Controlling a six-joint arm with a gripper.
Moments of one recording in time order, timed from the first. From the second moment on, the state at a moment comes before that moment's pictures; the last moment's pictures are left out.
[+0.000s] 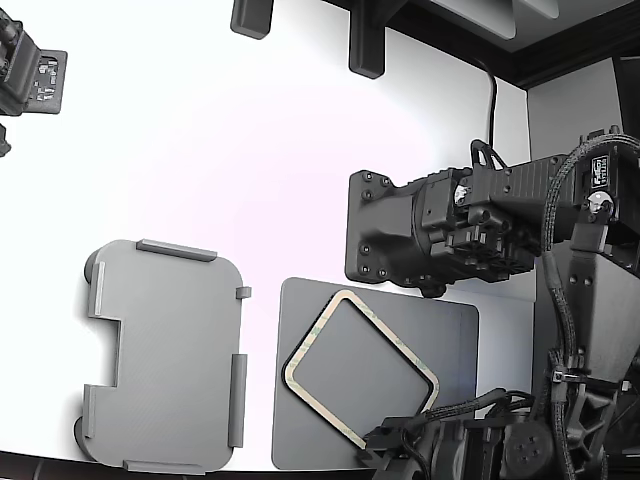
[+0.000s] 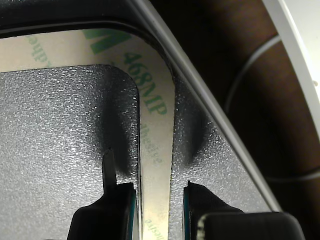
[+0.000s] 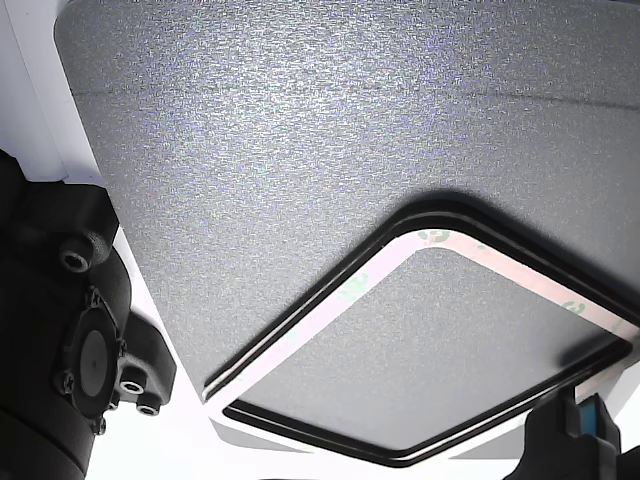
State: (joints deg) arm 79.2 87.6 103.1 74.0 6.9 -65.2
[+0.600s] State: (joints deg) arm 79.2 88.3 105.3 71.1 7.5 -64.2
